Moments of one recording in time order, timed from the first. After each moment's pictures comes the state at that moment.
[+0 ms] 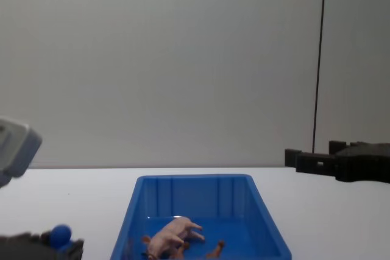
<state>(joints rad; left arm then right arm) -0.05 0.46 0.38 -1.56 -0.30 0.13 0.13 0.12 0.33 -0.23 -1.65 0.37 0.22 0.40</state>
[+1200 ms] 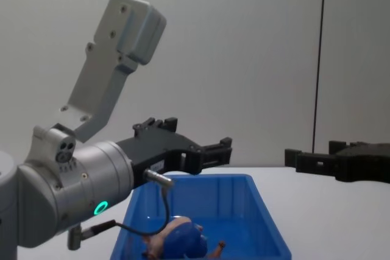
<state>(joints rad) -0.25 0.28 0.44 -1.53 -0.14 0.01 -0.16 0.12 0.33 -0.23 -1.65 0.37 0.22 0.40</state>
